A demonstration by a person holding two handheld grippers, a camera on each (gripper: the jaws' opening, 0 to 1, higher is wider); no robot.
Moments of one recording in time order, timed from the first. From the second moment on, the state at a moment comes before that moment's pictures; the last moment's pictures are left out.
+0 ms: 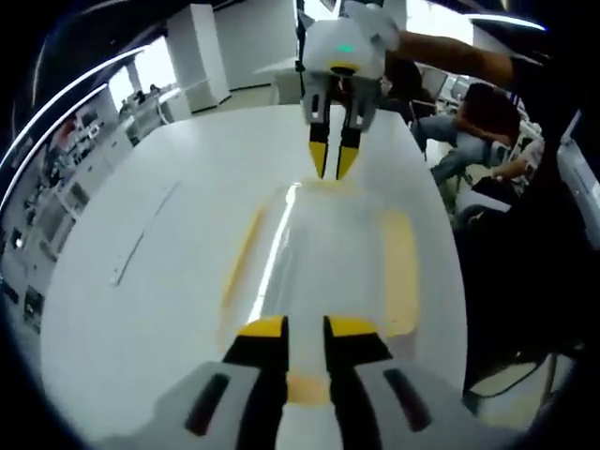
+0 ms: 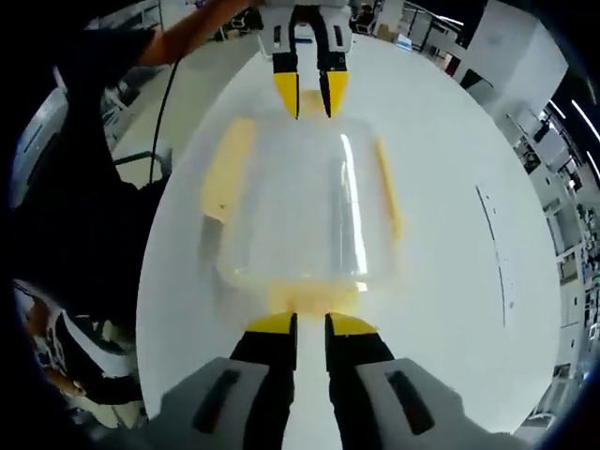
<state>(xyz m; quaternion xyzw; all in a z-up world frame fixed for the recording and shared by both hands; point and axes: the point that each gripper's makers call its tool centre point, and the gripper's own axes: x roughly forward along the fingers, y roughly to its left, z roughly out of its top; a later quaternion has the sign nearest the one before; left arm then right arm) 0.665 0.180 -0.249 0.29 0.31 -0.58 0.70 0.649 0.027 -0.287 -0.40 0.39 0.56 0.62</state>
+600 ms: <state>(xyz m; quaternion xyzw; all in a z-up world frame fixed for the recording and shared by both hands) 0.663 0.177 -0.259 0.32 0.32 -0.56 0.70 0.649 0.034 -0.290 -0.26 0.40 0.54 0.69</state>
